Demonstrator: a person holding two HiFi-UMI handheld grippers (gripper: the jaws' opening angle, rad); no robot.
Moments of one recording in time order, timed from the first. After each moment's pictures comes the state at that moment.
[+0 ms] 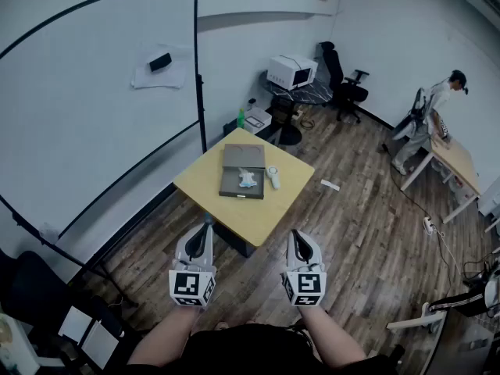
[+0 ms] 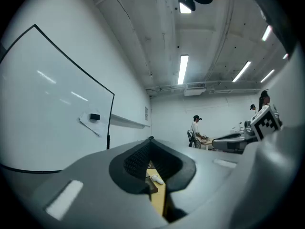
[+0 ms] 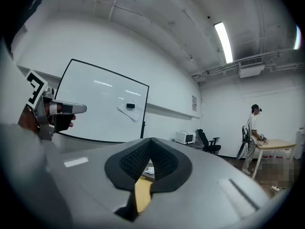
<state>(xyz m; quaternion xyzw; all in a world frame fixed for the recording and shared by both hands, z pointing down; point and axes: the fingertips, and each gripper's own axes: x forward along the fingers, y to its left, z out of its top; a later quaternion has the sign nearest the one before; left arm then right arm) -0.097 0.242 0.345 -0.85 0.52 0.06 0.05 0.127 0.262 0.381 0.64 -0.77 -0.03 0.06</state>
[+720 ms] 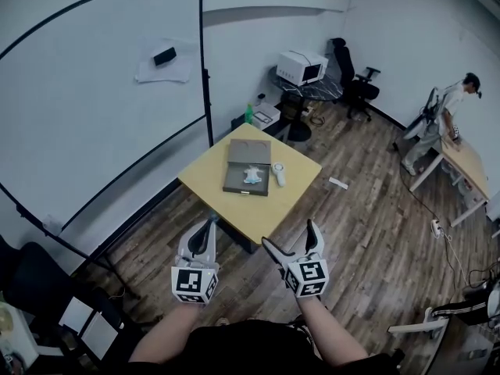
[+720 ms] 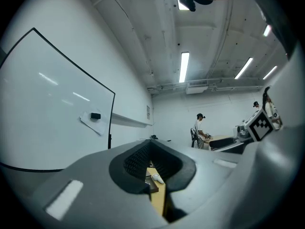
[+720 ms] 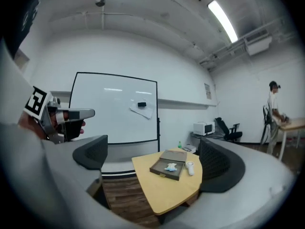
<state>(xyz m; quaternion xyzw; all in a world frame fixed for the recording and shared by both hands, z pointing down) -0.075 0.235 0.349 -0.84 0.54 0.05 0.05 0.120 0.233 0.400 0.55 -0.83 0.03 0.04</state>
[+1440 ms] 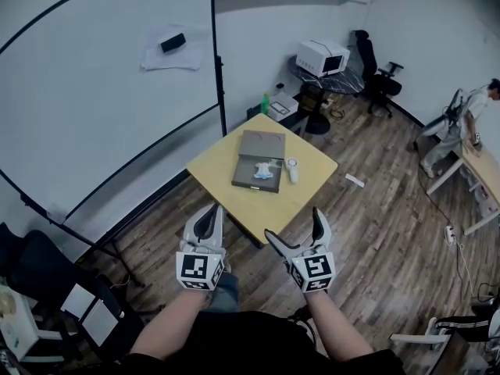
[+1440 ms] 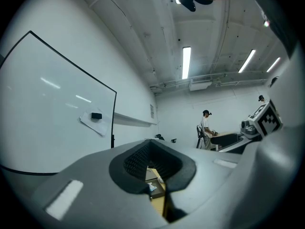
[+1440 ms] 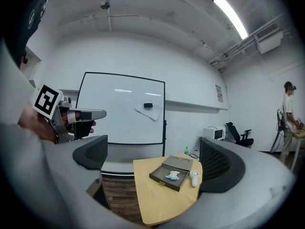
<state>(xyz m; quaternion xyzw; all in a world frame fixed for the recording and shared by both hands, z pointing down) -0.056 0.174 0.358 -0.82 0.56 0.04 0.06 0.118 0.177 0.404 0.50 -0.86 0.01 0.05</state>
